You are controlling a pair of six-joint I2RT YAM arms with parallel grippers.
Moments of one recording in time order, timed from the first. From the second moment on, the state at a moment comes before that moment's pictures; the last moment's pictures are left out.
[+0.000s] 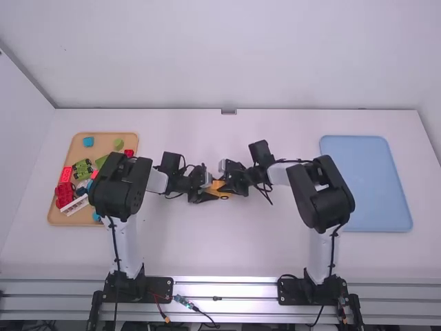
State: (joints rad) left arm -0.14 2.11 0.85 0.23 1.04 1.01; right arm 0.39 2.08 1.05 -0.09 -0.94 -0.92
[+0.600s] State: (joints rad) left arm -0.14 2.11 0.86 0.22 1.04 1.01; right arm 0.40 2.07 1.03 -0.07 -0.90 -0.95
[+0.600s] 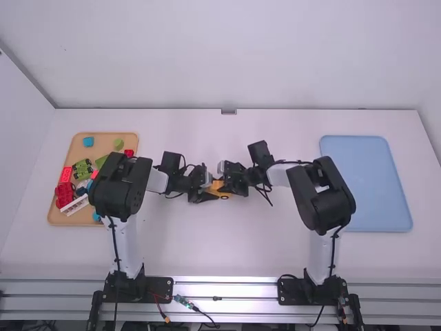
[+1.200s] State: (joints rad) left arm -0.16 2.11 0.87 0.22 1.02 0.99; right arm 0.41 2.02 1.02 -0.24 -0.87 -1.04
